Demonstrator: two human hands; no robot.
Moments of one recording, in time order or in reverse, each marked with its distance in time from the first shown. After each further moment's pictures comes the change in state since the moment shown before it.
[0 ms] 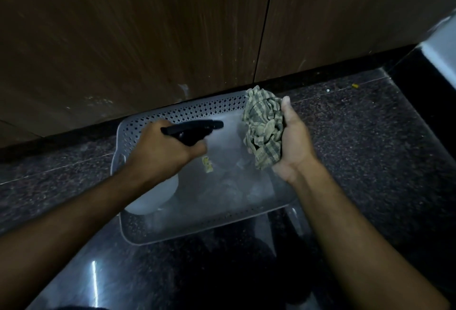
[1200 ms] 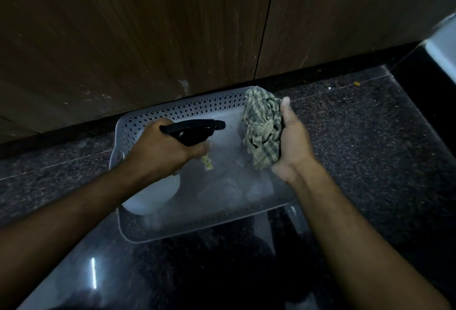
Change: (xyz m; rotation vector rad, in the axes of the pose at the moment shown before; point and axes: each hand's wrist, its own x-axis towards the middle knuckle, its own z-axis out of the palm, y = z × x) left_hand -0.003 0.000 -0.002 -0.019 -0.113 0.033; right_hand 0.006 0.009 -0.006 -0.012 0.007 0.001
